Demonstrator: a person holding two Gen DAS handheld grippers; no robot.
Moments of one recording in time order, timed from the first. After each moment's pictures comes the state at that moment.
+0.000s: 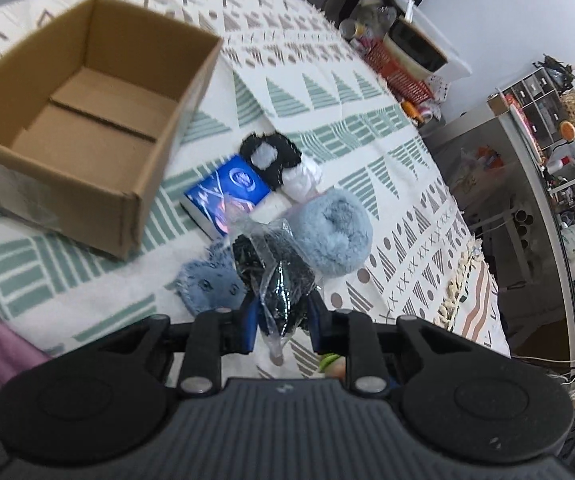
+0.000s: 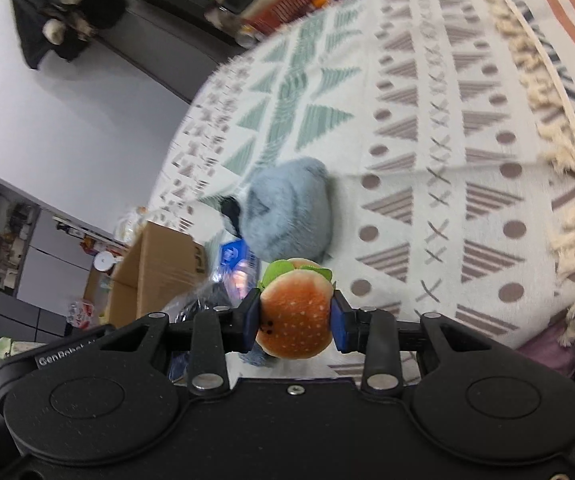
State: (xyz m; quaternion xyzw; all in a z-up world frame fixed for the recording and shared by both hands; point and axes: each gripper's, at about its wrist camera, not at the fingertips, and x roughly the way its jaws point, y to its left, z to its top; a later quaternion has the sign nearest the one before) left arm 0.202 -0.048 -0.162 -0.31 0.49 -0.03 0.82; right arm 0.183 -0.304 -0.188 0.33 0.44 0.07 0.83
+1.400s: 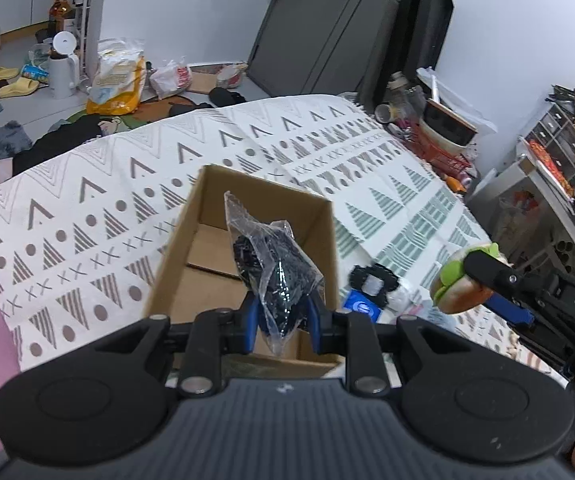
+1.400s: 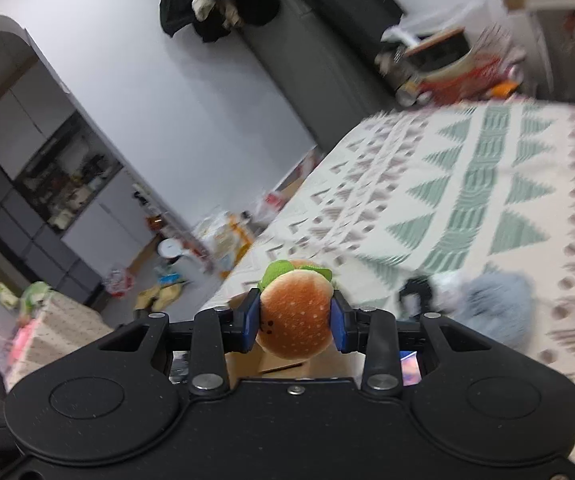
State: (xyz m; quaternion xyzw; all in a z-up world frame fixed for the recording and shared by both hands) left arm 0.197 0.077 -0.101 -0.21 0.42 0.03 0.88; right arm 0.236 -0.181 -0.108 0.23 0.34 0.20 0.89
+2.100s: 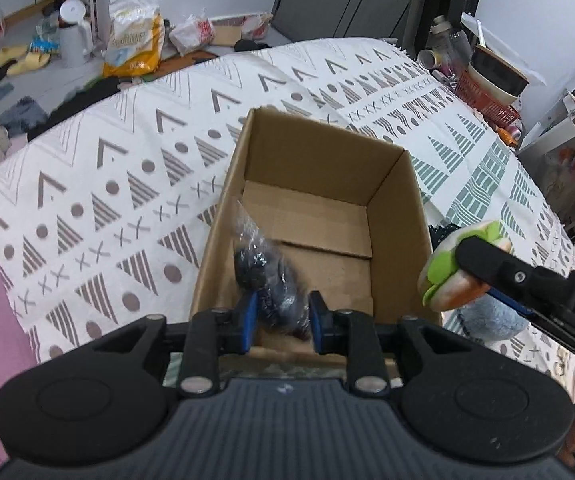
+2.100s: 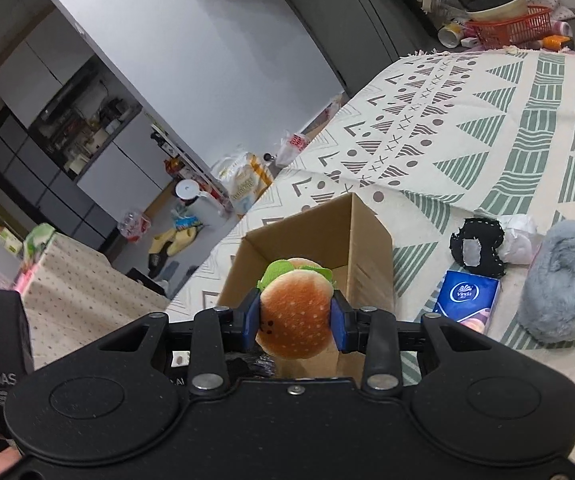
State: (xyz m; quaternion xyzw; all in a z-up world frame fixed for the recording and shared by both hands) left arm 0.229 0.101 -0.156 -0.17 0.49 0.05 0.85; right arm 0.250 -0.123 -0.144 0.19 0.40 0.24 0.86
